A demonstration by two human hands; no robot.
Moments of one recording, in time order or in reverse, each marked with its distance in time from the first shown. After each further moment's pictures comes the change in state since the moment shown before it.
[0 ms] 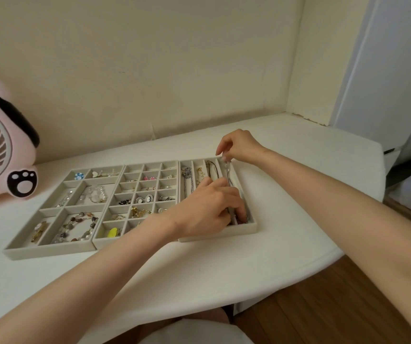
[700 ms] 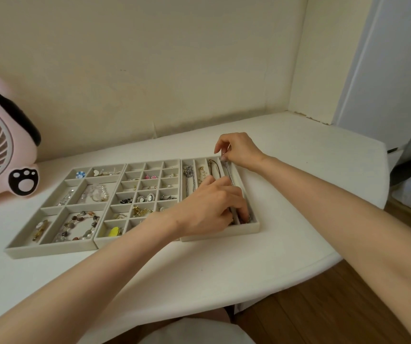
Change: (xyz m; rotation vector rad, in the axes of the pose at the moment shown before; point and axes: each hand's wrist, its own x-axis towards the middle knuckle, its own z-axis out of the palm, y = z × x) left_hand 0.001 0.000 -0.001 0.006 -0.008 0.010; right_hand 0.002 0.009 0.017 -0.053 0.110 -0.135
